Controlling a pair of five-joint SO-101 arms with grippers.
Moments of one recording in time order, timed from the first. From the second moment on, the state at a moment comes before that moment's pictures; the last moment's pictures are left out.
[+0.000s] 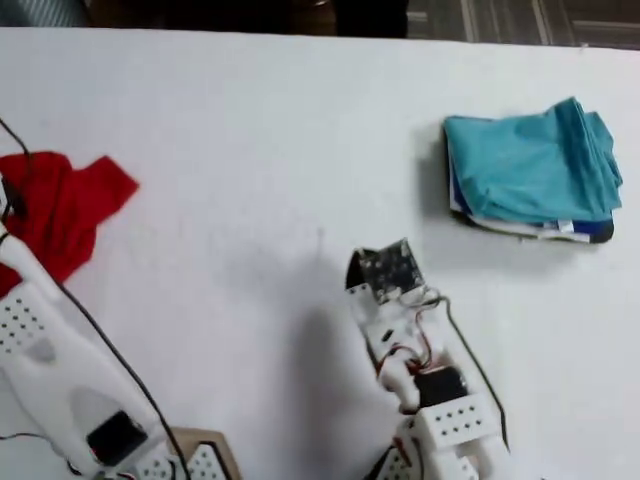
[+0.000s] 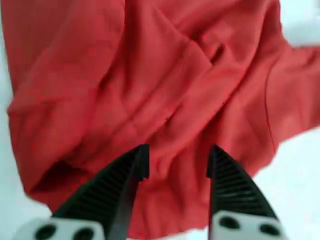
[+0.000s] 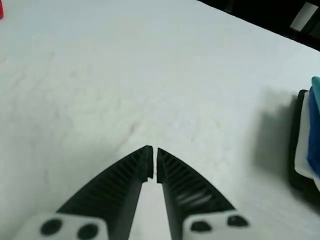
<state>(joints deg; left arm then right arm) -47.8 54.9 -72.3 101.1 -13.8 -20.4 -72.6 96.5 12.1 14.3</state>
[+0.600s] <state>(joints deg) -50.9 76.9 -86.1 90.2 -16.3 -20.4 -72.6 96.5 12.1 14.3</state>
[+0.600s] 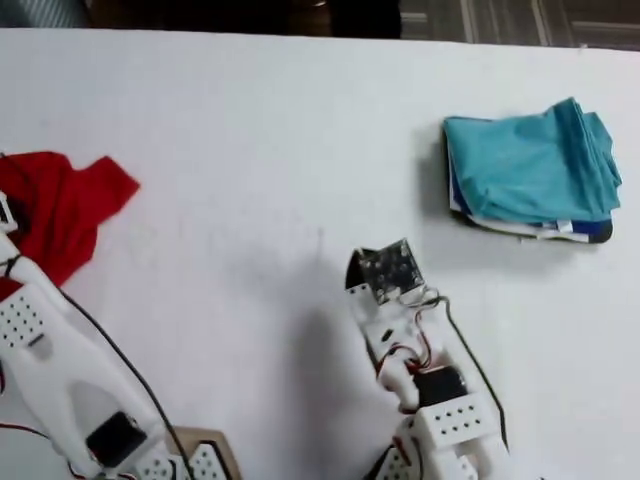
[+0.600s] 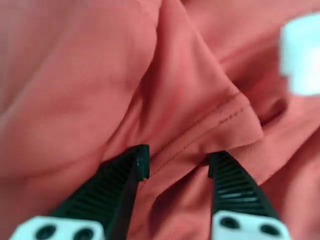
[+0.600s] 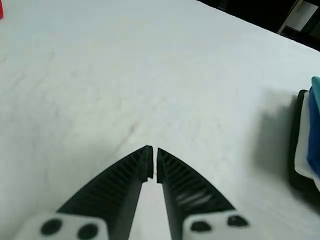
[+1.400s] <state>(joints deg) -27.6 45.3 -85.3 101.4 -15.9 -22.8 -72.6 96.5 12.1 14.3</state>
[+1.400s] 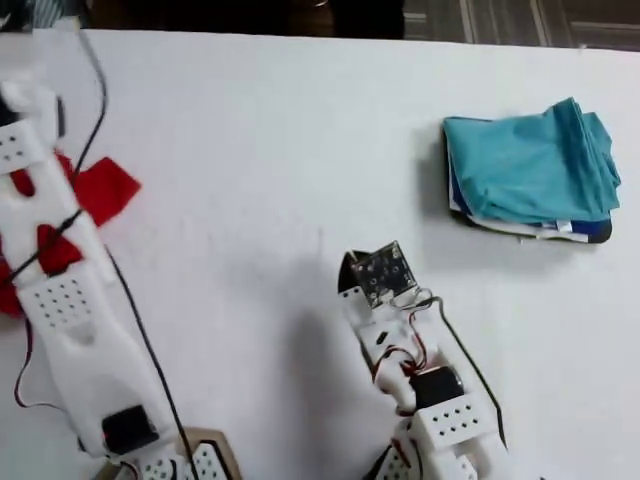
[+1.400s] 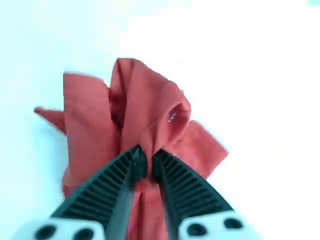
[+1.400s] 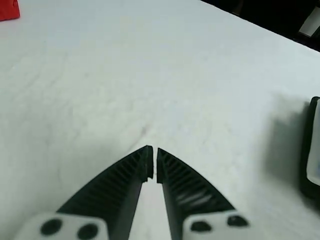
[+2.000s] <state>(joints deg) 13.6 -2.3 -17.9 101.4 -12.7 -18.1 -72.6 96.5 12.1 14.3</state>
